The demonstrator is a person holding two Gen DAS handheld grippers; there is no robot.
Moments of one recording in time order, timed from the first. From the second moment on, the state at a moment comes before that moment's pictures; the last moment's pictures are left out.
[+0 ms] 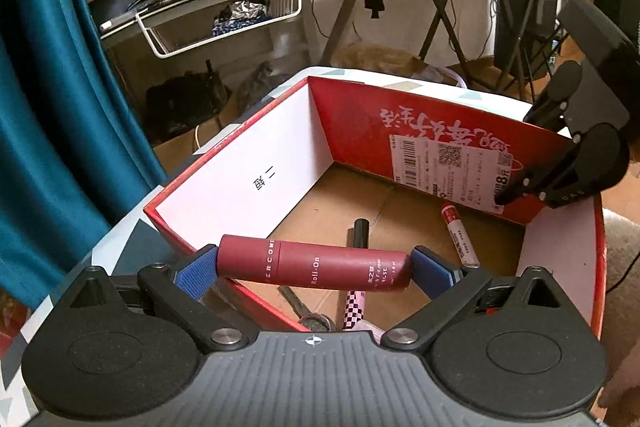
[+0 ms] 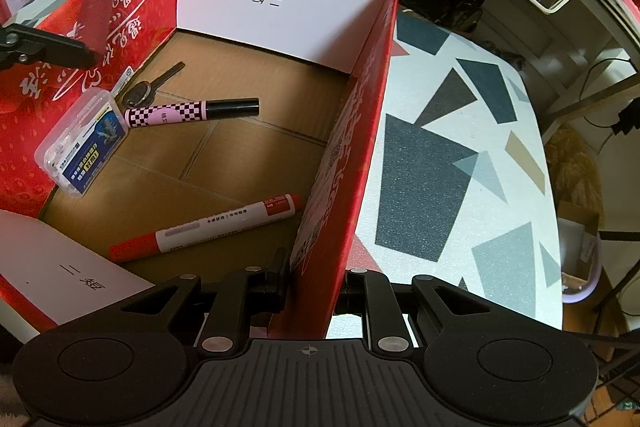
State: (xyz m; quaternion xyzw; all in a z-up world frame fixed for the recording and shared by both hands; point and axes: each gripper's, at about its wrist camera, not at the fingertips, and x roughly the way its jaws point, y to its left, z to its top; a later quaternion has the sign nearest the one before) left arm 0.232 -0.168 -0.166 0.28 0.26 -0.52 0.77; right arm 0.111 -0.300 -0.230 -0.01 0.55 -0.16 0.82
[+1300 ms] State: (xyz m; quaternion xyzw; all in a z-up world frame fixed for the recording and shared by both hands) left arm 0.260 -0.026 -0.210 0.13 0.37 -0.32 0.86; right arm 0.112 -0.299 -0.230 -0.01 0.55 -0.16 0.82
